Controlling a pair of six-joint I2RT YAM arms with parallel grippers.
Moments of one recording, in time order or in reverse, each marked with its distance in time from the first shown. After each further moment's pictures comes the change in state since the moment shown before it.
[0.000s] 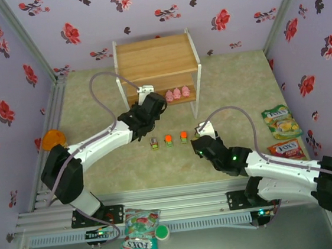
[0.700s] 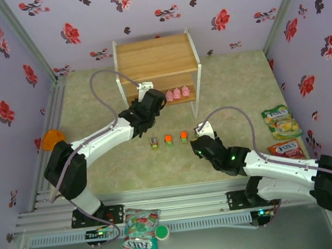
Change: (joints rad) left arm 0.031 0.042 0.026 0.048 0.000 0.026; right arm -0.003 0.016 0.000 0.005 -0.012 0.000
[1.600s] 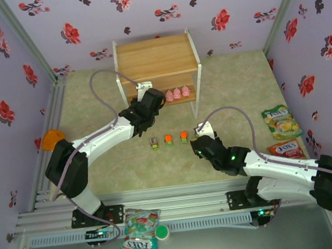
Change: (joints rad) left arm 0.012 0.015 0.004 0.003 -0.007 -0.005; right arm 0.000 0.001 0.000 0.000 0.000 0.000
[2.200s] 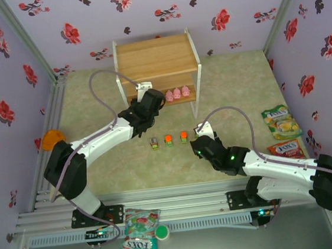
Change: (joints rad) left arm -0.013 -0.023 -0.011 -0.001 0.000 0.005; right arm 0.000 0.009 0.000 0.000 0.000 0.000
